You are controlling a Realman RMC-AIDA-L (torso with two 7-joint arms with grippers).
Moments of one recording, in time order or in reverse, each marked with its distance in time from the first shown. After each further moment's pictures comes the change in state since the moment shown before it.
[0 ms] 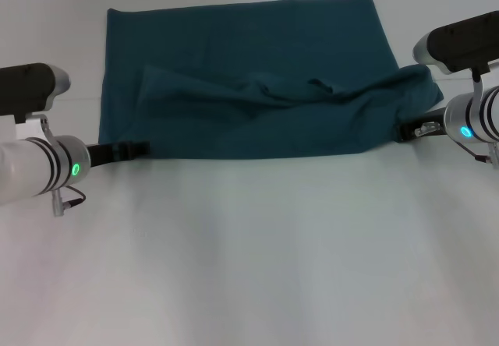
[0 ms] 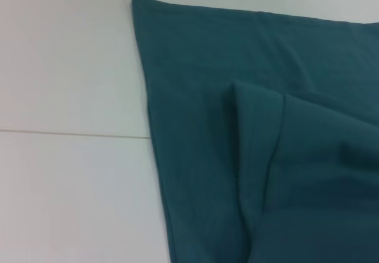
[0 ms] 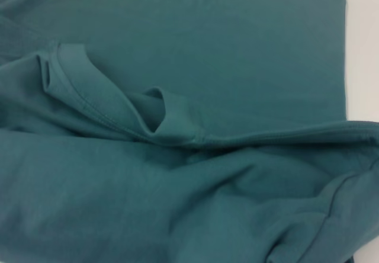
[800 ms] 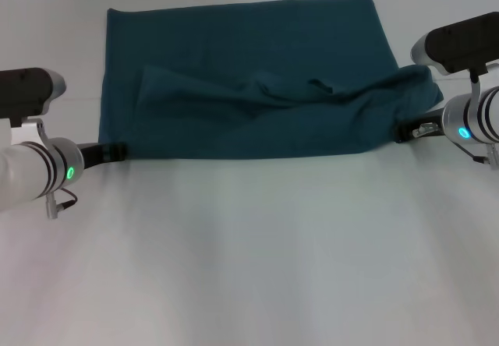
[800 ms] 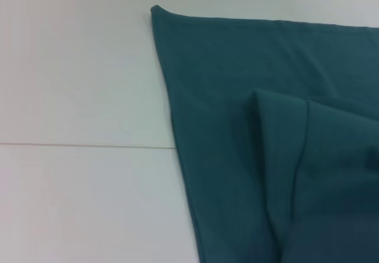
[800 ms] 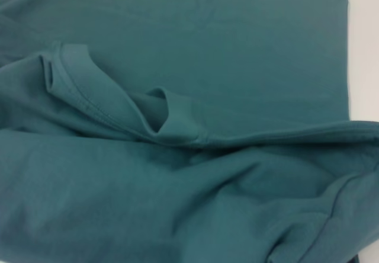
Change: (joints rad) left arm 0.010 -0.009 0.009 0.010 0.004 -0.078 0.026; right arm 0.000 0.005 0.000 0.000 -0.001 0.003 0.000
